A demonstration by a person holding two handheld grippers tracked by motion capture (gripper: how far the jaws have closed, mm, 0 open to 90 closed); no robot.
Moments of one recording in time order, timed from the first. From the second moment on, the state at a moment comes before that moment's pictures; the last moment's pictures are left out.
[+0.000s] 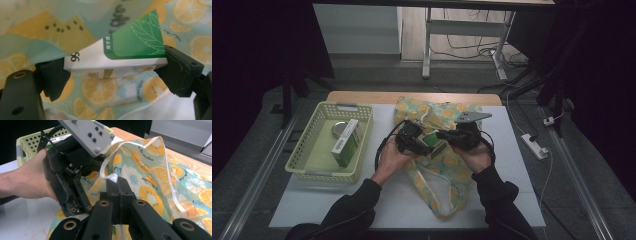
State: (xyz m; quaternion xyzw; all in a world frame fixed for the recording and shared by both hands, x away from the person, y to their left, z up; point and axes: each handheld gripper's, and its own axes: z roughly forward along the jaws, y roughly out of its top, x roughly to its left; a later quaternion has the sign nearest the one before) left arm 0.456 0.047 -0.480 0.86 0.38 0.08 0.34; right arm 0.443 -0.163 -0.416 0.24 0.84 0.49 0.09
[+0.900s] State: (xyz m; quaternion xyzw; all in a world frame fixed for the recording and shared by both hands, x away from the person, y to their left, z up) left arm 0.458 0.040 -0.484 0.84 0.39 0.12 0.35; right arm 0.450 -0.167 -0.423 0.25 0.84 0.48 0.09
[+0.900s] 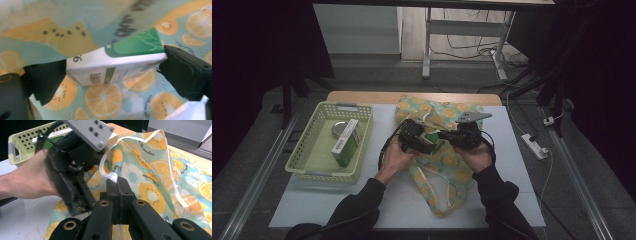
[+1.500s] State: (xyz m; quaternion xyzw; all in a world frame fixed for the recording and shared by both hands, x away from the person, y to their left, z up) left arm 0.423 0.062 -0.467 0.84 0.37 0.08 0.40; right arm 0.449 -0.168 -0.422 0.25 0.84 0.48 0.10
